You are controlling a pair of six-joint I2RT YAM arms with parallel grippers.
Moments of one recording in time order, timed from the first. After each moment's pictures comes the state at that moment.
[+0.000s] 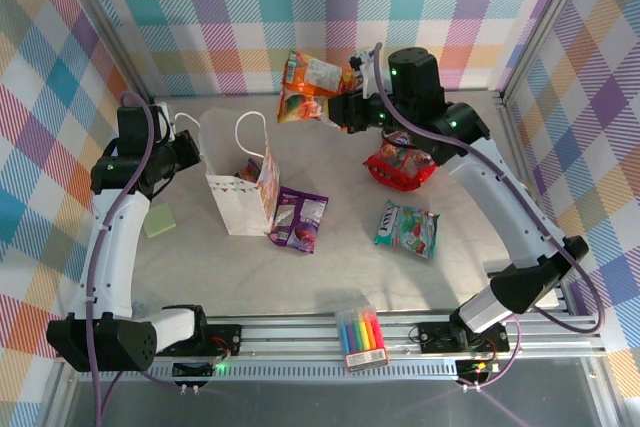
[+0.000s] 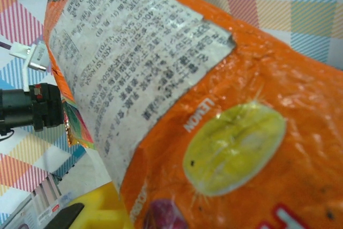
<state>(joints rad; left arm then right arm) 0.03 1.19 1.36 -0.90 0.09 -0.34 0.62 1.55 1.87 -0.71 -0.35 0.29</state>
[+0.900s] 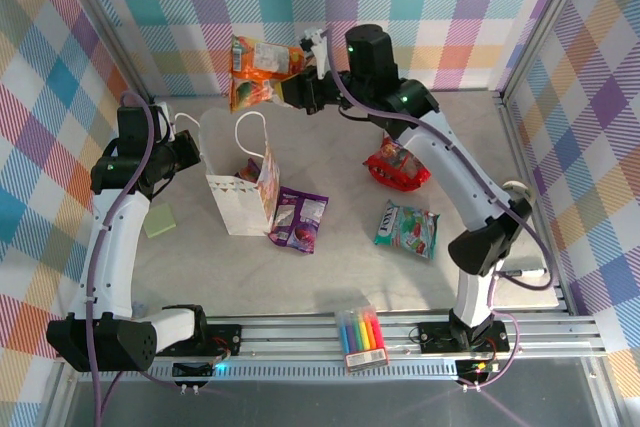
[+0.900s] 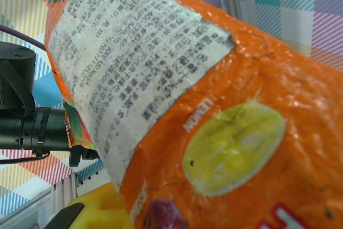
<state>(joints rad) 0.03 1.19 1.36 -0.90 0.09 -0.34 0.68 1.87 2.21 -0.60 -0.54 0.18</state>
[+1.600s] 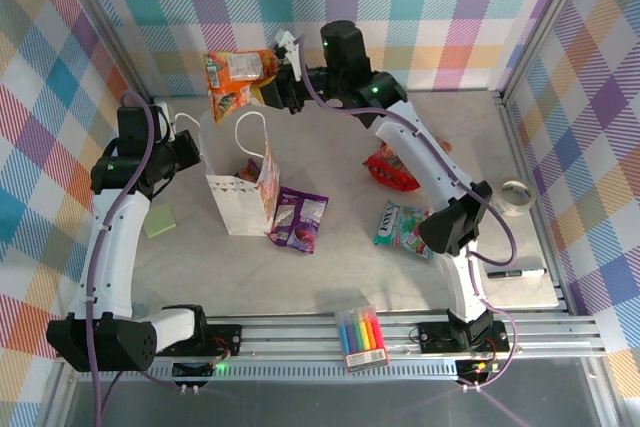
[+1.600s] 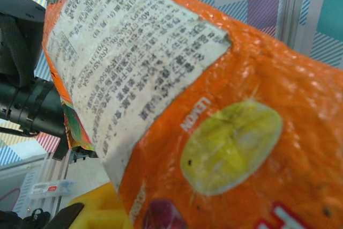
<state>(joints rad) 0.03 1.19 1.36 -0.90 0.09 -0.34 0.68 2.11 2.46 -0.60 -0.74 -0.06</state>
